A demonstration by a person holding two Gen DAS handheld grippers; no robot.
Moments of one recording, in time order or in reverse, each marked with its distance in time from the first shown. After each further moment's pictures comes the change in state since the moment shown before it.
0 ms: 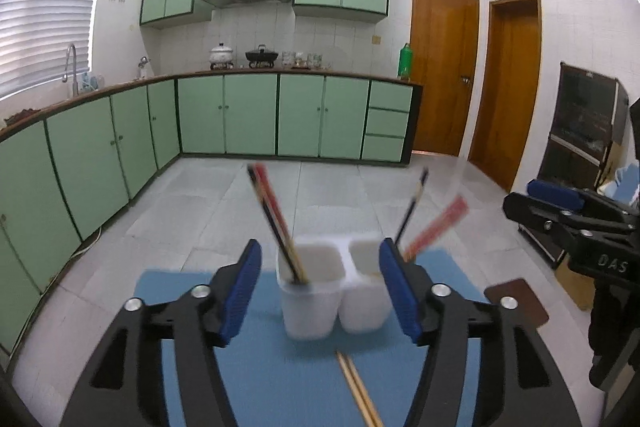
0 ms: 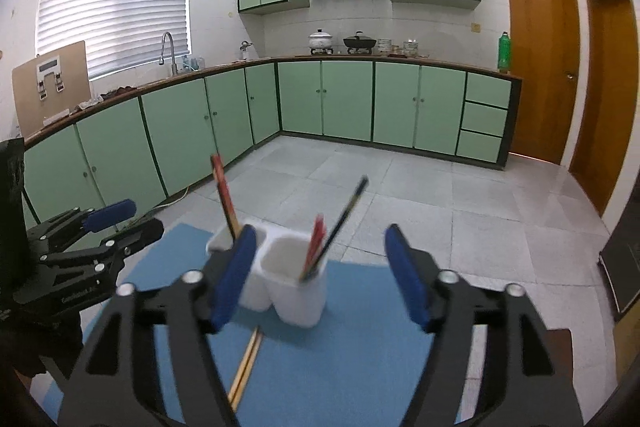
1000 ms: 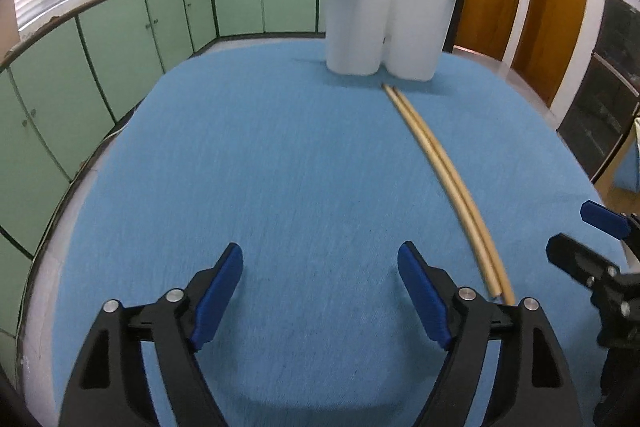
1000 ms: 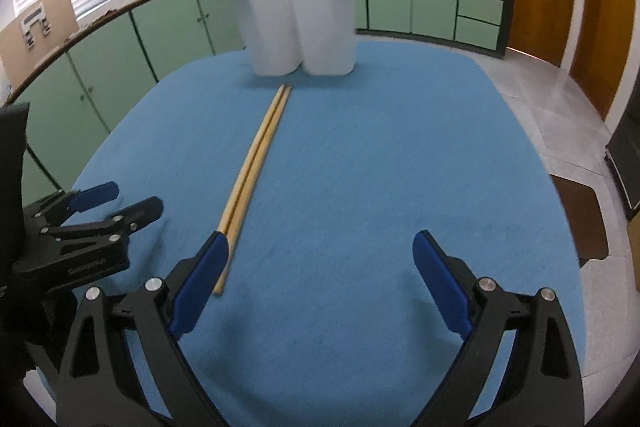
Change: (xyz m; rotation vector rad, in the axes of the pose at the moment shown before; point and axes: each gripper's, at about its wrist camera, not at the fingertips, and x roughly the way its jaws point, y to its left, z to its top) left arm -0.018 0.009 -0.205 -0.050 0.404 0.150; right arm -0.013 0.058 -0.220 0.089 0.349 0.017
